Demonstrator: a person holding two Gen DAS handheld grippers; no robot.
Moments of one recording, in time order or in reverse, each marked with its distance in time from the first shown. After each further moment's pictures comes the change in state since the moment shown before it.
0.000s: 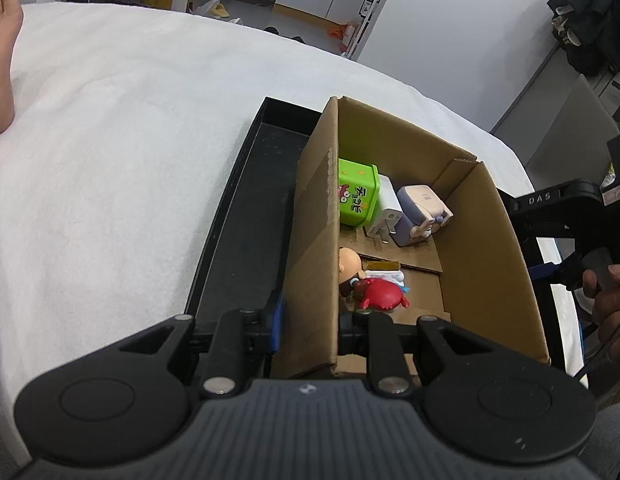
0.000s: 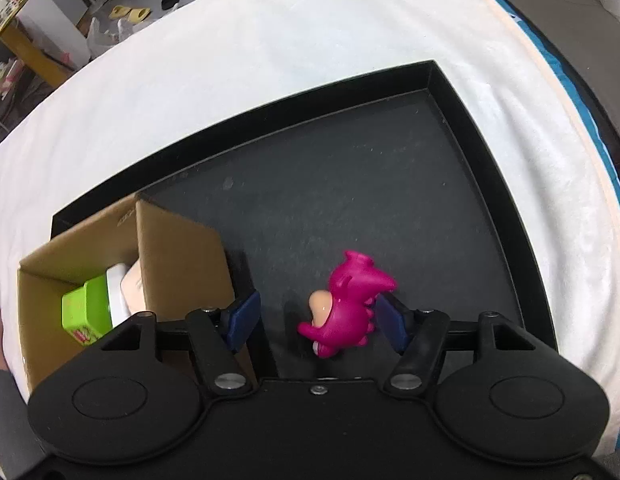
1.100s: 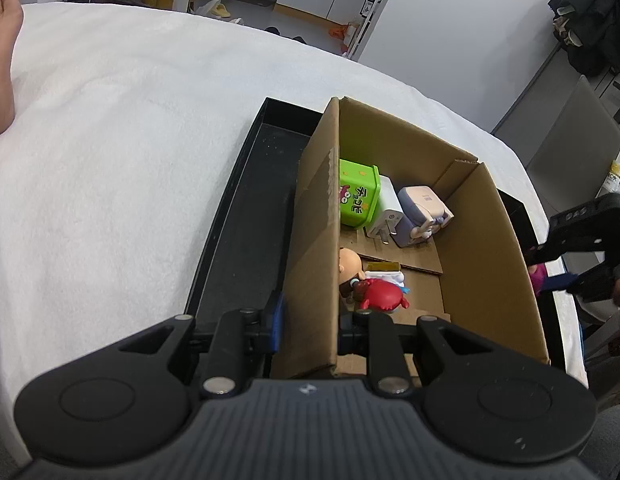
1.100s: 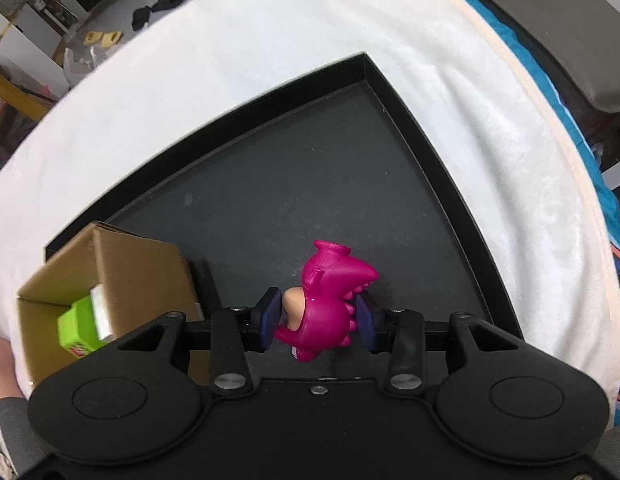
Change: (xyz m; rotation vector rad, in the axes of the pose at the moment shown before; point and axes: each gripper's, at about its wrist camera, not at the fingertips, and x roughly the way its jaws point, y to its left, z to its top) left arm 0.001 0.000 0.000 0.002 -0.001 0.002; right arm -0.013 -0.032 -0.001 0.115 0.007 0.013
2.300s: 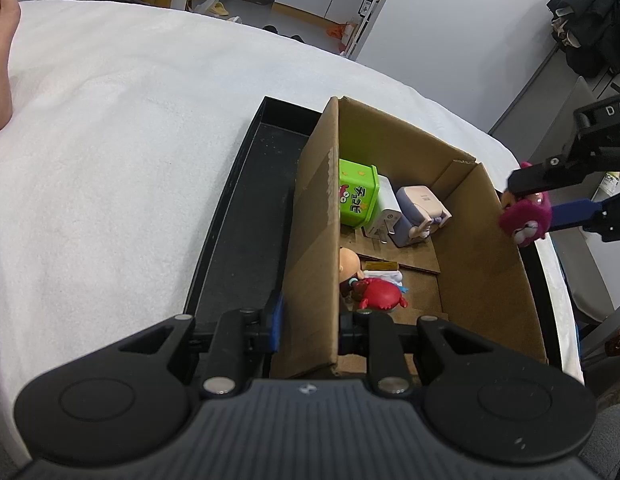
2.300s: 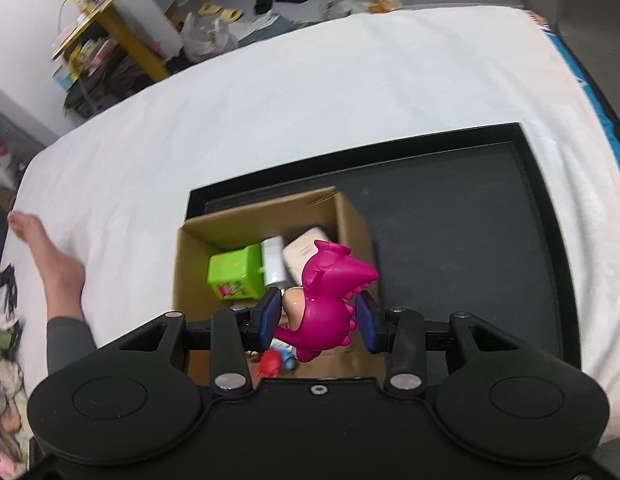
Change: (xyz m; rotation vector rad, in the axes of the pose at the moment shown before) left arm -0.001 -0.001 0.001 -0.004 0.001 -0.006; right arm -0.063 0.089 -0.020 -0.279 -0.014 0.188
